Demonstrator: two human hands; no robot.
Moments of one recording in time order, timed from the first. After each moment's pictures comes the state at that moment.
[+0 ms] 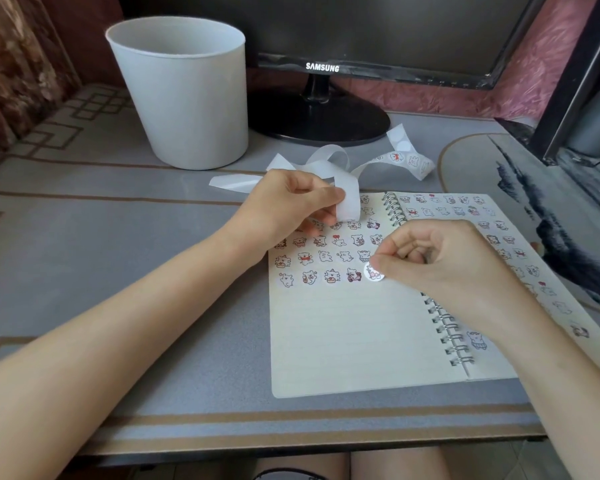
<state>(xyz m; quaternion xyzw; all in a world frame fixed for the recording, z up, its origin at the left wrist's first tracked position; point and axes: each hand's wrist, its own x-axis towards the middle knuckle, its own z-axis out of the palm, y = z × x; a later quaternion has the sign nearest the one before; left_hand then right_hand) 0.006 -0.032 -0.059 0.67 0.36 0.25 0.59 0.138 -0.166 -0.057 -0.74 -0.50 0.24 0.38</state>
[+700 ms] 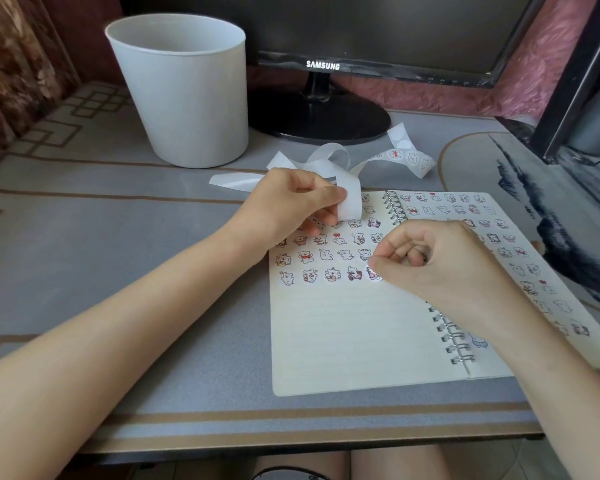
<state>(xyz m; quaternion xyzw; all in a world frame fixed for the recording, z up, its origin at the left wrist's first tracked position) 0.005 -0.034 -0.057 0.68 0.36 0.25 0.59 0.135 -0.167 -0.059 -0.76 -0.52 0.19 0.34</state>
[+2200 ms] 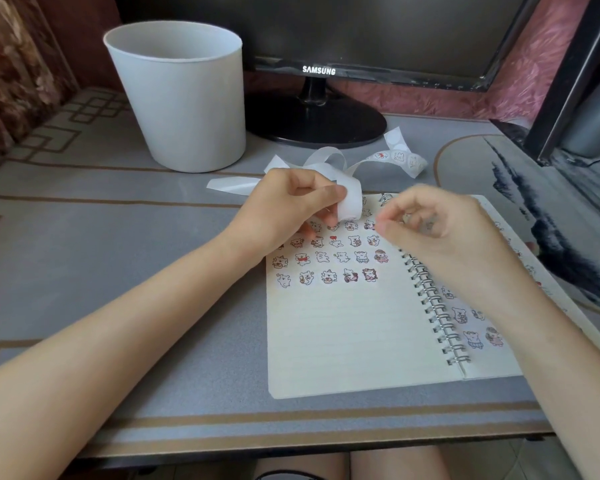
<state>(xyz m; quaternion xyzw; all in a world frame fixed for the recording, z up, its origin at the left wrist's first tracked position) 0.006 -0.032 -0.060 0.71 0.32 0.26 0.56 0.148 -0.155 -0.050 -0.73 -0.53 0.15 0.40</state>
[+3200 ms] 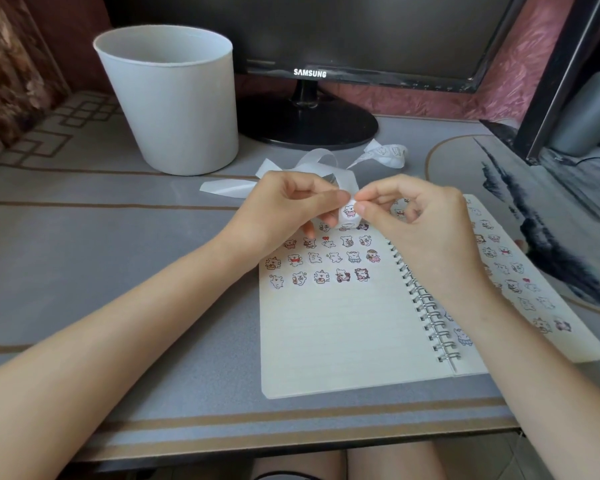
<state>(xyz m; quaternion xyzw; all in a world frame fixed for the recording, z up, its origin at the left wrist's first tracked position) 0.006 -0.036 -0.061 0.72 0.26 0.28 0.58 0.135 -0.143 -0.053 -0.70 -0.55 0.06 0.46</state>
